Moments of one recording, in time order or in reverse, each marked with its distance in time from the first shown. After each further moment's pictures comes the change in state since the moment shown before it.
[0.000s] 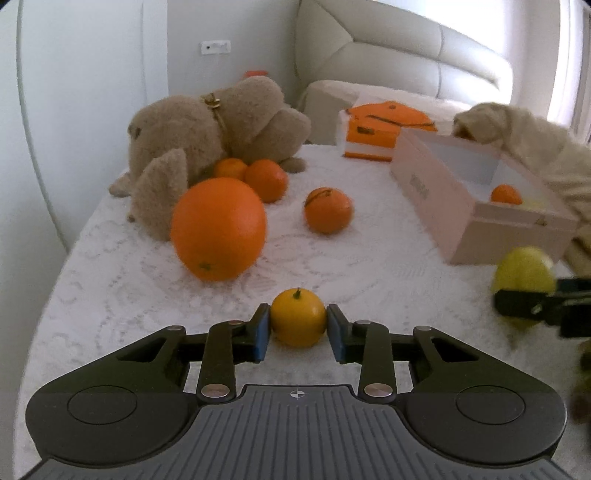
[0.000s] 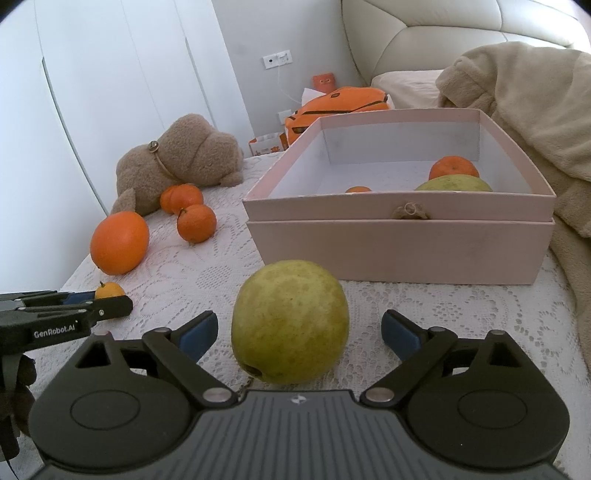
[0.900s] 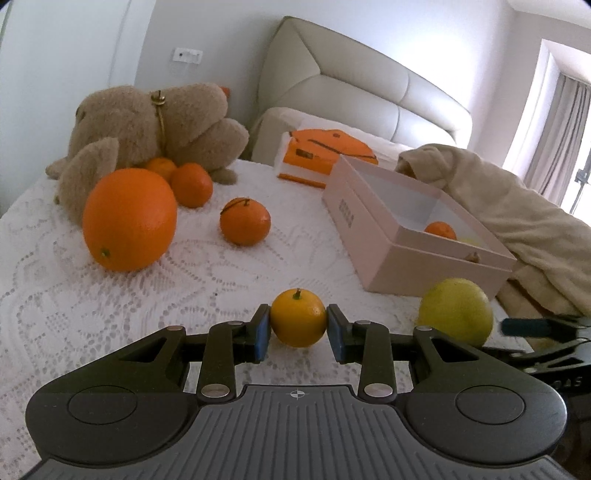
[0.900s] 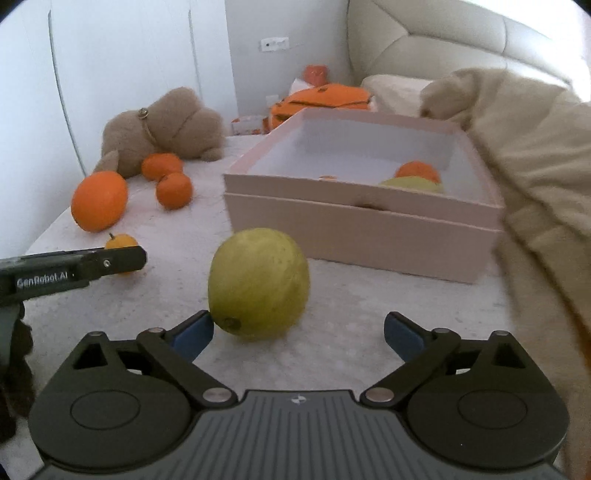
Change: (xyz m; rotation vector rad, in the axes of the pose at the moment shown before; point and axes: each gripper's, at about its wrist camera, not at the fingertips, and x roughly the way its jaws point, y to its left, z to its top) left arm 0.012 -0.022 -0.013 -0.112 -0.101 -0.208; right arm -0.030 0.003 -0.010 -0.128 0.036 -0.146
